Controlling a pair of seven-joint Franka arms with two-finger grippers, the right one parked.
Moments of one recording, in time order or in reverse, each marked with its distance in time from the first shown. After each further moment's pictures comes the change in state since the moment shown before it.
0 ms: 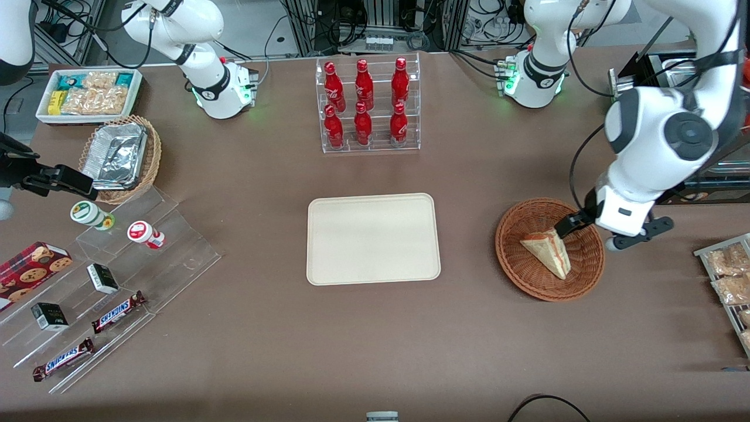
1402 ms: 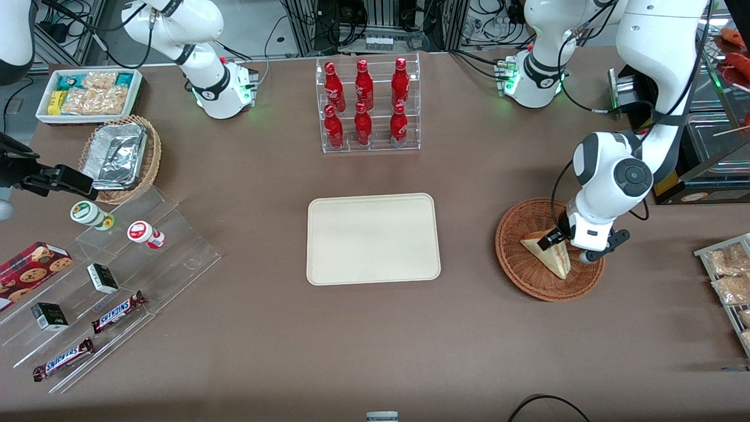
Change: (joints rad) arm 0.030 0.199 0.010 -0.132 0.000 0.296 -0.076
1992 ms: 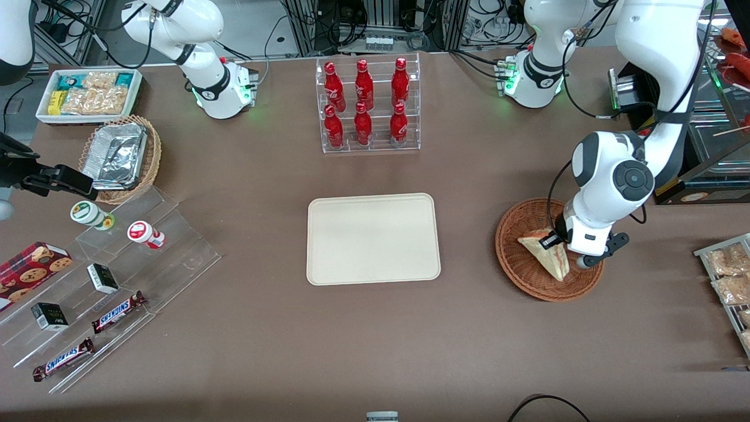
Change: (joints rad) arm -0.045 -0.038 -0.015 0.139 0.001 -0.215 -0.039
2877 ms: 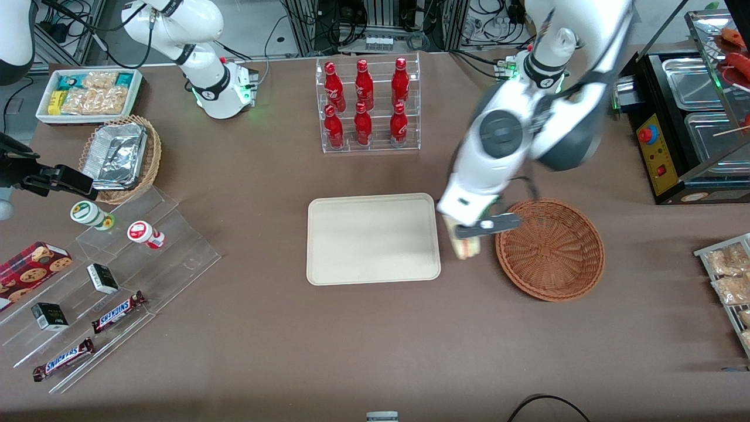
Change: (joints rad) arm -0.452 0.145 -0.012 0.480 0.013 -0.407 -0.082
